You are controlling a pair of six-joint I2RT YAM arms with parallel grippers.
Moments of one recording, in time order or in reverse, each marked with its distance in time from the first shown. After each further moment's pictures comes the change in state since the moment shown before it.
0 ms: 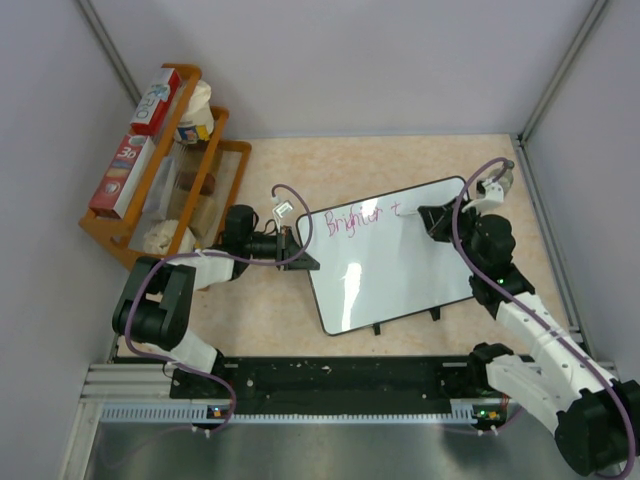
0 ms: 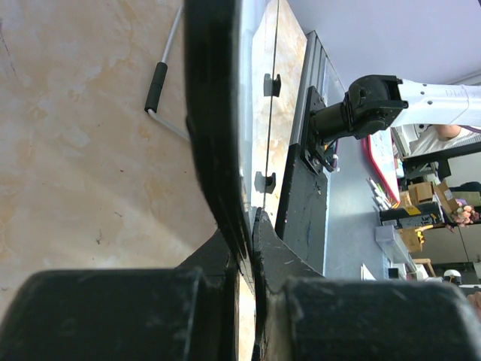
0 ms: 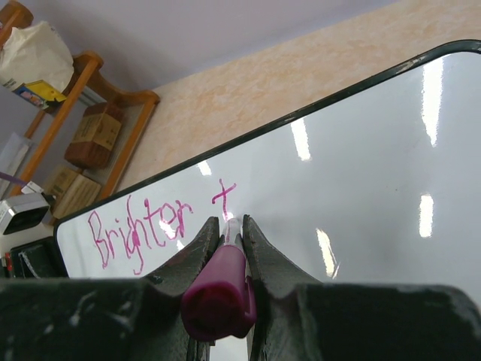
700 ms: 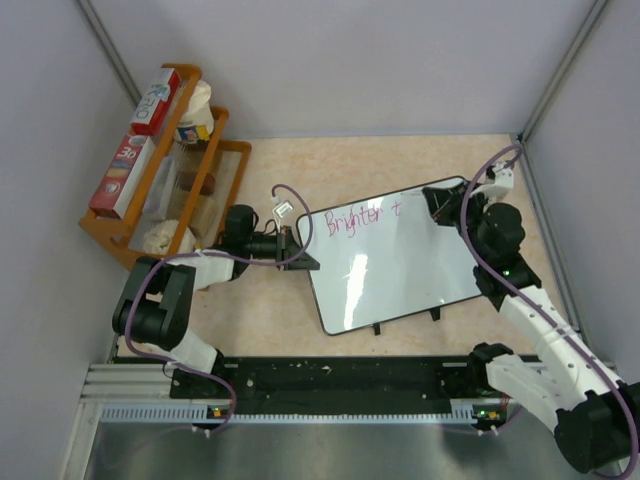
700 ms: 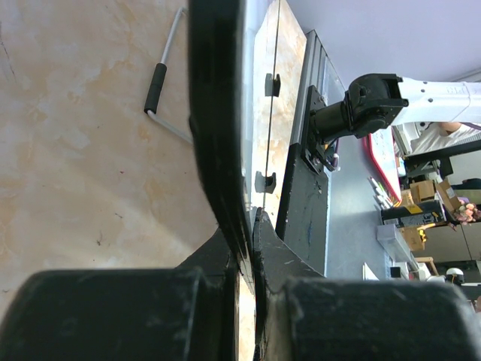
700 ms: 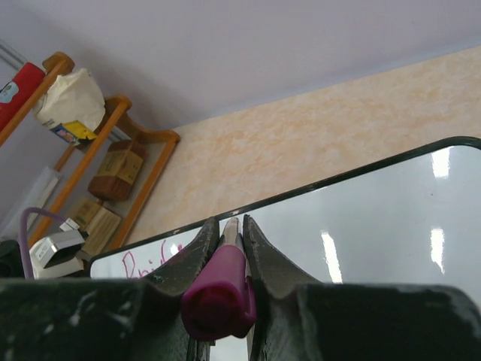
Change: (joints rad) left arm 0.000 0.000 0.000 0.004 0.003 0.005; right arm 0.000 0.006 0.102 0.000 0.018 -0.011
